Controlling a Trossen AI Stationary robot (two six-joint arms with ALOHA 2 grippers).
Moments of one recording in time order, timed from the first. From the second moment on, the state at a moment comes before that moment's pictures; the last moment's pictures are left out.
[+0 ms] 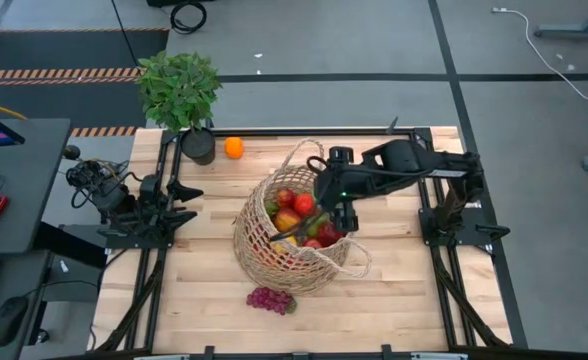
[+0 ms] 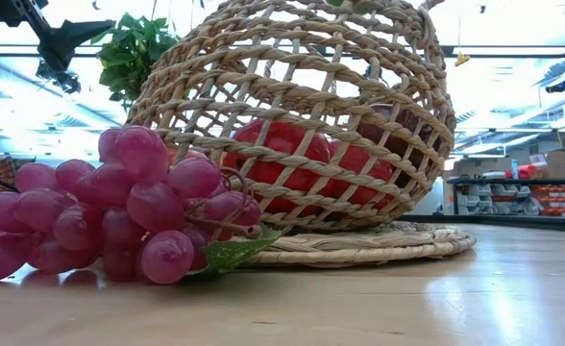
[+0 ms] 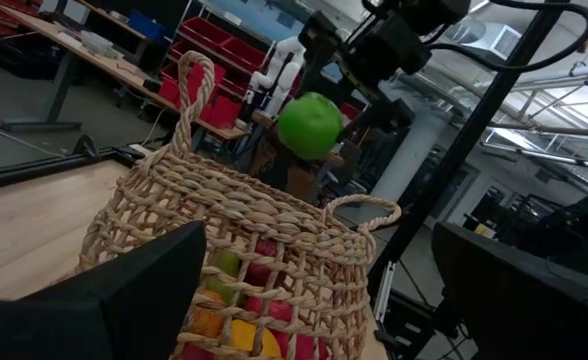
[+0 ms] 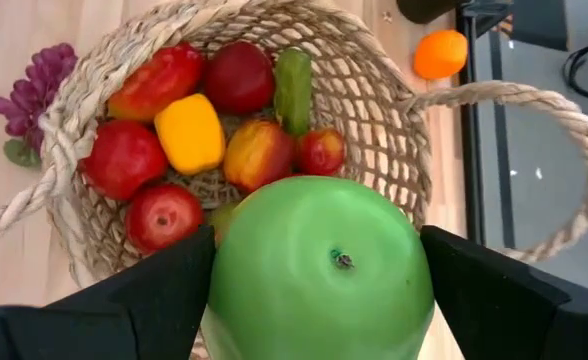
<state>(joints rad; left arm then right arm) -0.64 0.01 0.30 -0.08 -0.75 -0.41 0.19 1.83 2.31 -1.55 0.31 0.03</state>
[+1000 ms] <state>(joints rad) -0.64 0.01 0.30 -0.08 -0.75 -0.41 0.07 1.81 1.78 -1.12 -0.01 0.02</state>
